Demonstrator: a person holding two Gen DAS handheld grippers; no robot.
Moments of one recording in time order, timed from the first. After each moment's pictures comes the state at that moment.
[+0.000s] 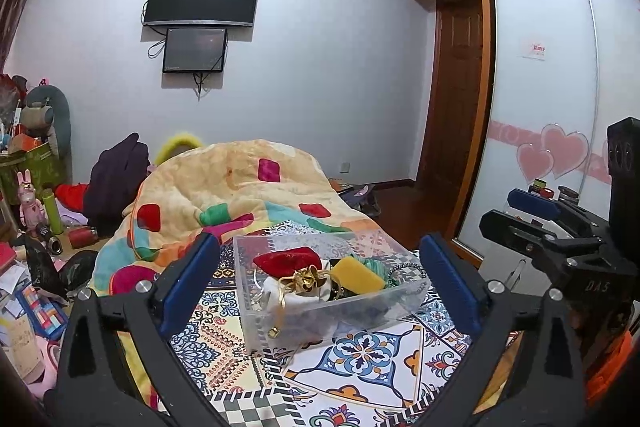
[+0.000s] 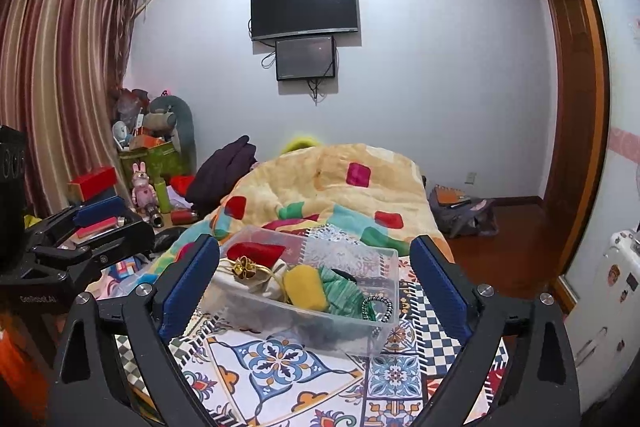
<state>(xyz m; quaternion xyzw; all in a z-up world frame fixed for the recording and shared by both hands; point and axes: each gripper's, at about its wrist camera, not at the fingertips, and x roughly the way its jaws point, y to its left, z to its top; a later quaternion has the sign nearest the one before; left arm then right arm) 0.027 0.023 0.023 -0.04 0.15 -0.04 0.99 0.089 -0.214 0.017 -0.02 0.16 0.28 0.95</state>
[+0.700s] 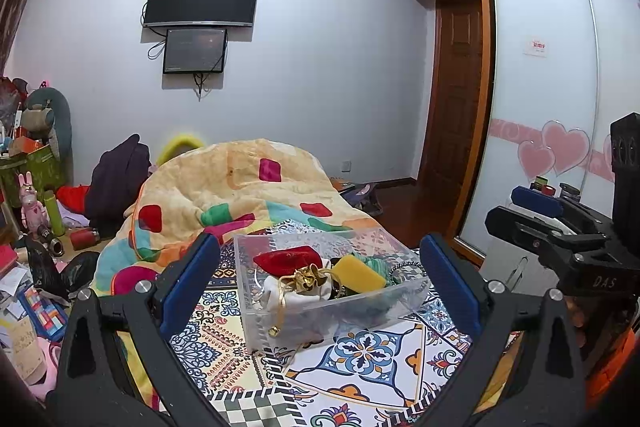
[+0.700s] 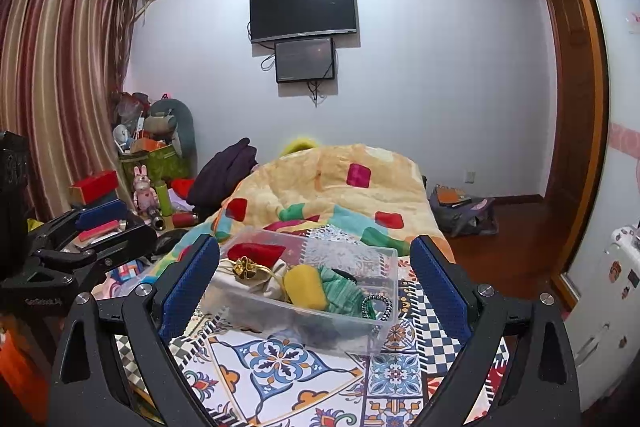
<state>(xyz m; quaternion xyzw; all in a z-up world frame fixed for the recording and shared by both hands) 0.027 0.022 0.022 -0.04 0.15 -0.04 0.99 0.086 -0.220 0.020 -0.01 0.16 0.29 0.94</state>
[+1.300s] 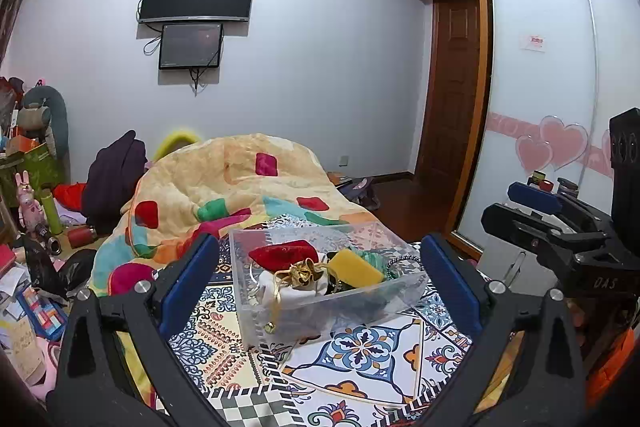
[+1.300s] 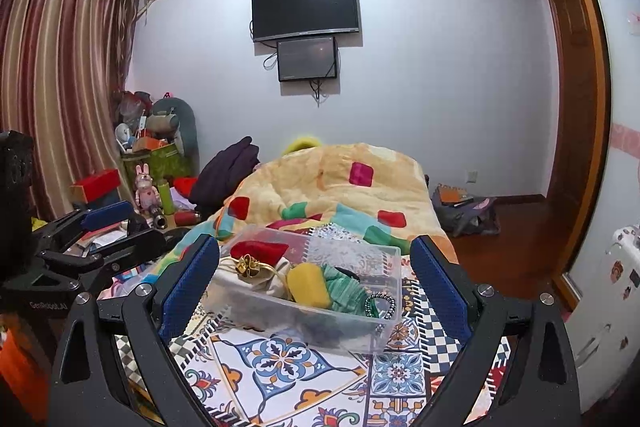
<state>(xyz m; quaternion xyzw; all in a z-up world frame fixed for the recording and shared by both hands) 0.031 0.021 0.021 -0.04 0.17 -0.04 0.98 0.086 -0.218 0.019 -0.01 0.16 0.29 0.94</state>
